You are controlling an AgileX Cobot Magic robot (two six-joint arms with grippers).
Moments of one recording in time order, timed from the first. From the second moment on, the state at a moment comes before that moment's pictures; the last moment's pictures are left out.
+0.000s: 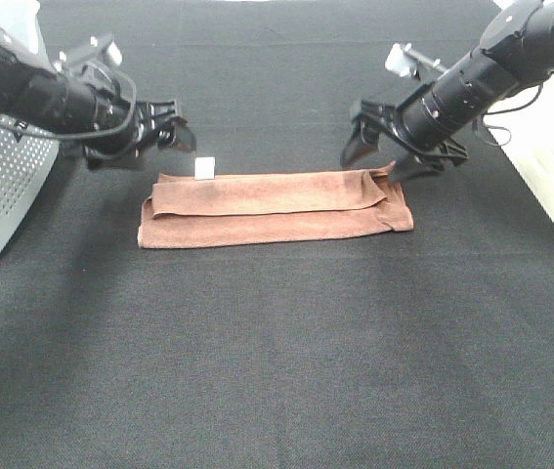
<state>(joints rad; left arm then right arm) -0.22 2.11 -1.39 -1.01 0.31 0.62 0.13 2.28 -1.66 0.61 0.73 -0.33</state>
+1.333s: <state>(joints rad) -0.20 2.33 -1.61 -0.71 0.66 0.05 0.13 2.23 -1.66 0.33 0.94 -0.14</state>
